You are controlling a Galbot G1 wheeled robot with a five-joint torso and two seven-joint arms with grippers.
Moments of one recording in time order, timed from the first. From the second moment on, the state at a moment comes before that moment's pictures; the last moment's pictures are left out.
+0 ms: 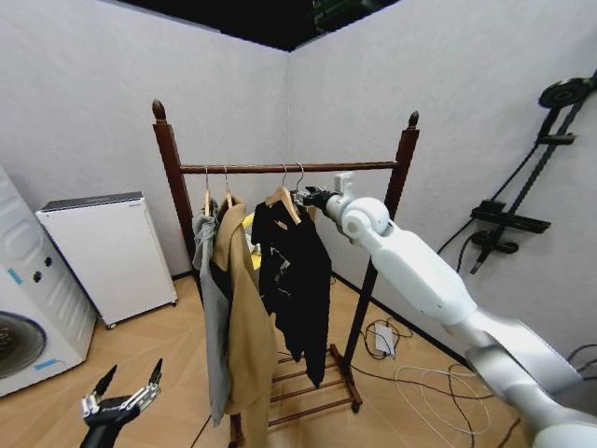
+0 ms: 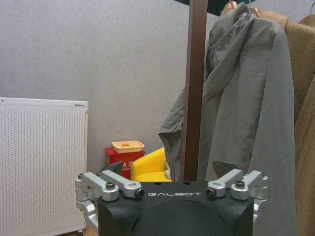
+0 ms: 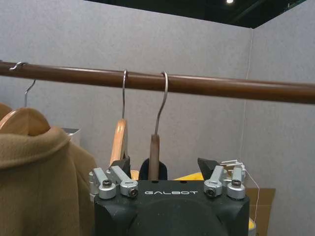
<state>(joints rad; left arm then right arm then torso) 1.83 -1.30 -0.87 -2.29 -0.49 -0.05 0.04 -0.03 0.90 -0.11 1.78 1.04 -0.60 0.31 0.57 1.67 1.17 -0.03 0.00</state>
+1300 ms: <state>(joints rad) 1.83 -1.30 -0.87 -2.29 -0.49 -0.05 0.04 -0.76 0.84 0.44 2.16 0.85 -0.54 0.26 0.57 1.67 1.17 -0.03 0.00</state>
